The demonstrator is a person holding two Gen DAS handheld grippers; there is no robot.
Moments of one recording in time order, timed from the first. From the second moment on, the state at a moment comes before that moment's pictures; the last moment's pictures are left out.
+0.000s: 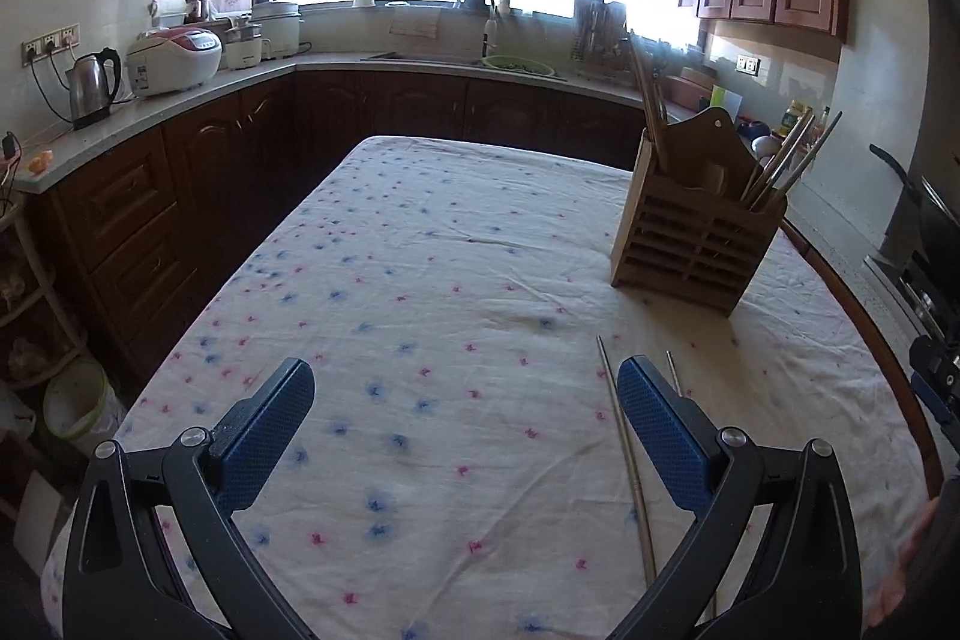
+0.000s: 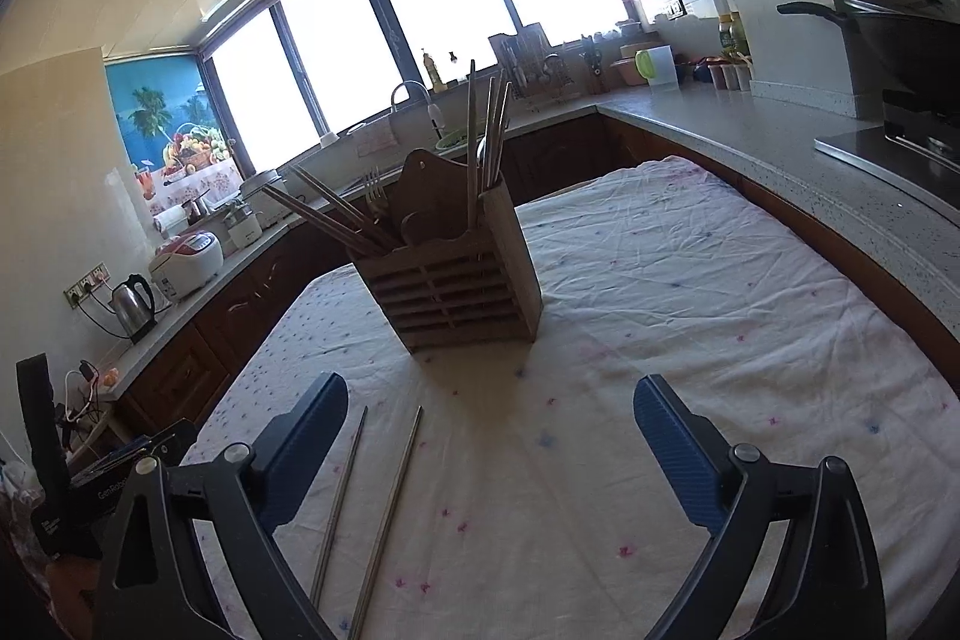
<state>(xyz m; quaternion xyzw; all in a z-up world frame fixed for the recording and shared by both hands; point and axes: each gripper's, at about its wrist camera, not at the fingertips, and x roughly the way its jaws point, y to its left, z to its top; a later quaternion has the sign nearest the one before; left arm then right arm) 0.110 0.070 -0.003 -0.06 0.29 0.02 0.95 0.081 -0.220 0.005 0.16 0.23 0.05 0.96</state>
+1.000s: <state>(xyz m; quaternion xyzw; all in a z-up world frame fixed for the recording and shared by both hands) 0.030 0.004 -0.011 0.05 0.21 0.01 0.98 -0.018 -0.176 0.000 0.01 0.13 0.00 0.99</state>
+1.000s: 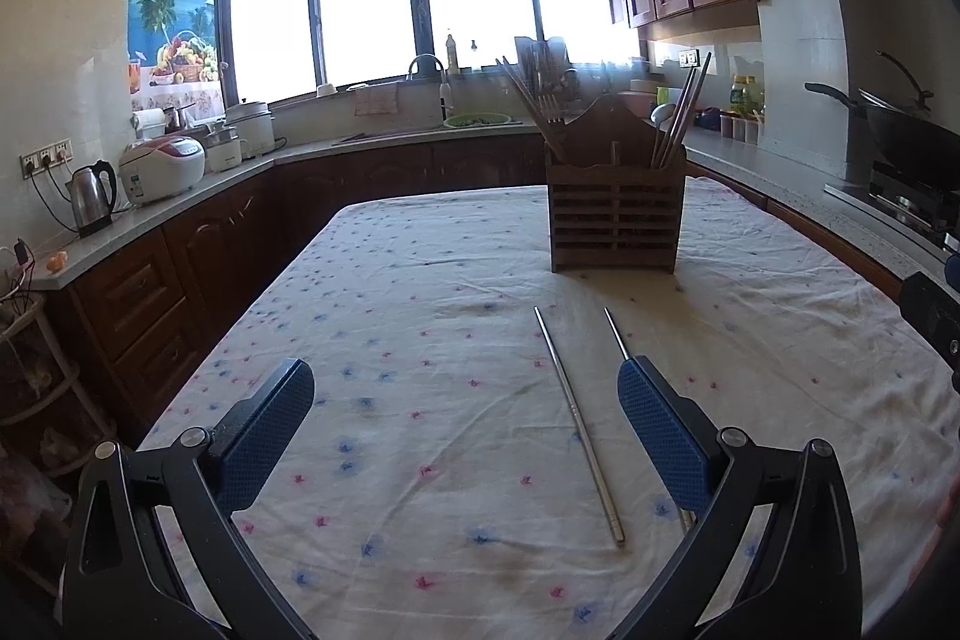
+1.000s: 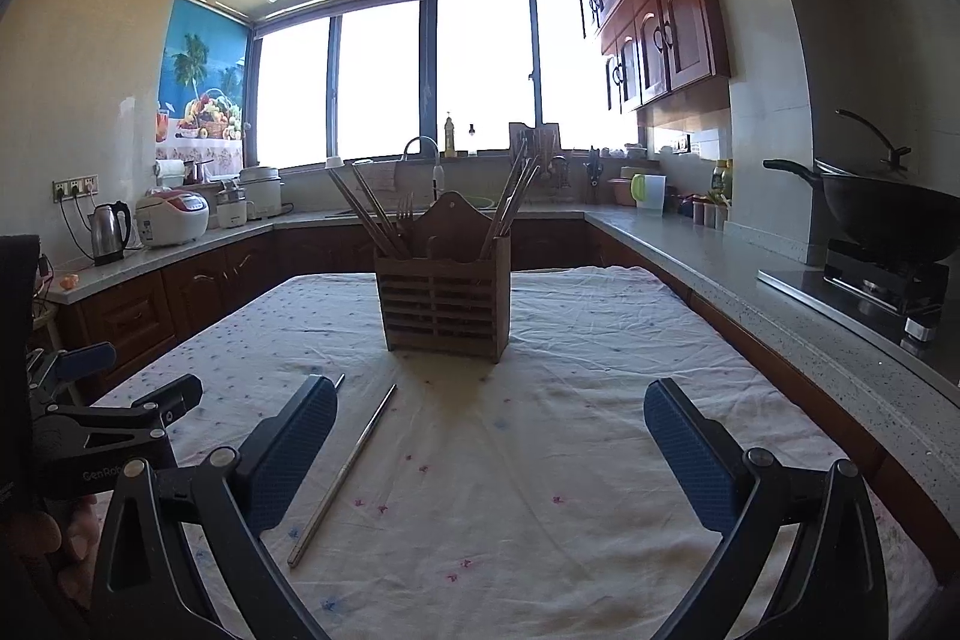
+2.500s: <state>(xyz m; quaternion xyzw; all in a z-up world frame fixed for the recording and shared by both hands) 0.017 0.002 -0.013 0.05 0.20 -0.01 0.98 -0.019 -0.172 -0.018 0.00 0.14 0.01 0.99</state>
